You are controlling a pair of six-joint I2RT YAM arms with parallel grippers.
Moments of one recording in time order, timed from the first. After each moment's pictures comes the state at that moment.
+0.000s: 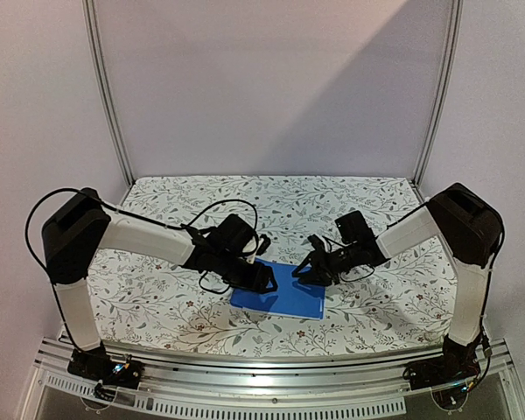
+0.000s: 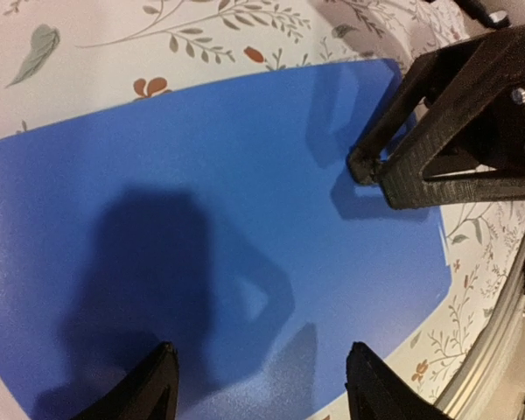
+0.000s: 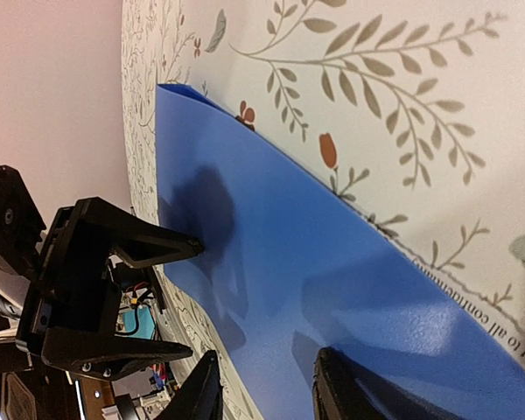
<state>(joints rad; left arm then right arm) -0.89 1.91 1.08 -0.16 0.21 -0.52 0.58 2.00 0.93 0.21 -0.80 0.85</state>
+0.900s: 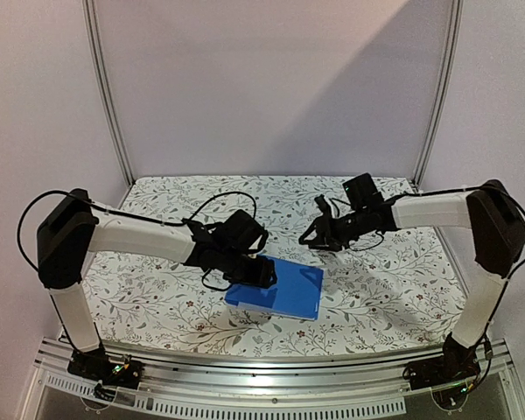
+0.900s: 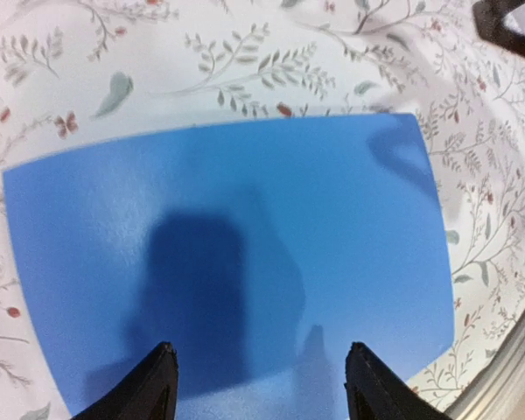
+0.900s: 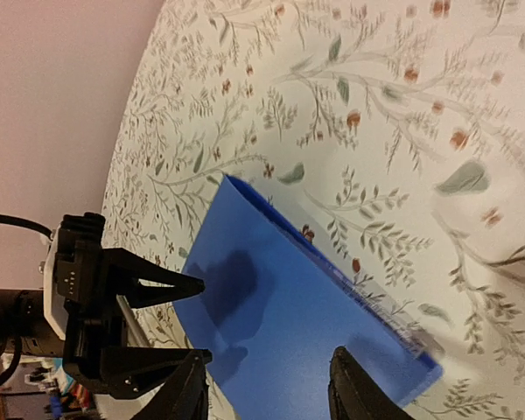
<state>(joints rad) -0.96 1.86 1.15 -0.27 0.01 -0.64 0.54 1.82 1.13 -0.15 -0.64 0.59</state>
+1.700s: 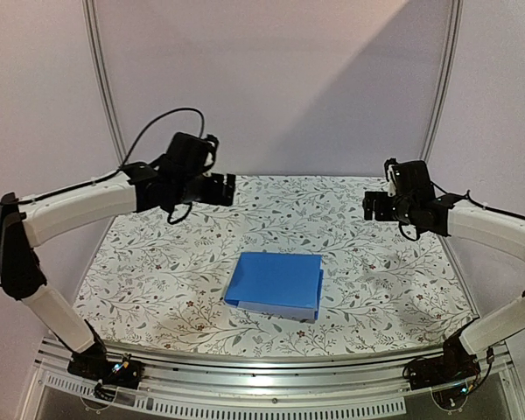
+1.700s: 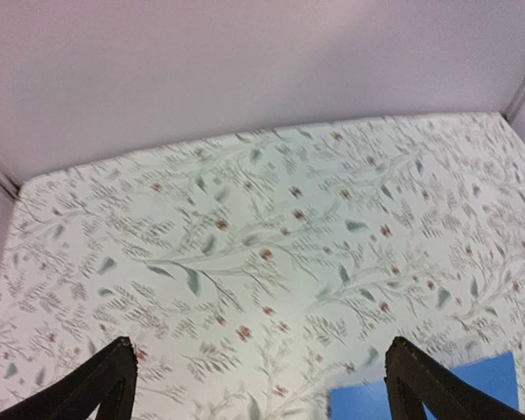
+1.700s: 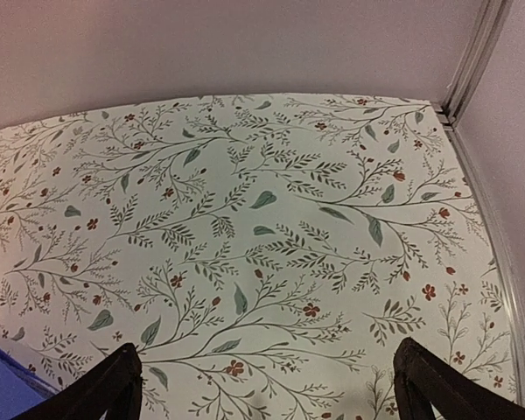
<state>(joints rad) -0.73 1.59 1.34 -0.37 -0.42 -0.28 0.44 1.38 0.95 -0.19 0.32 0.30</state>
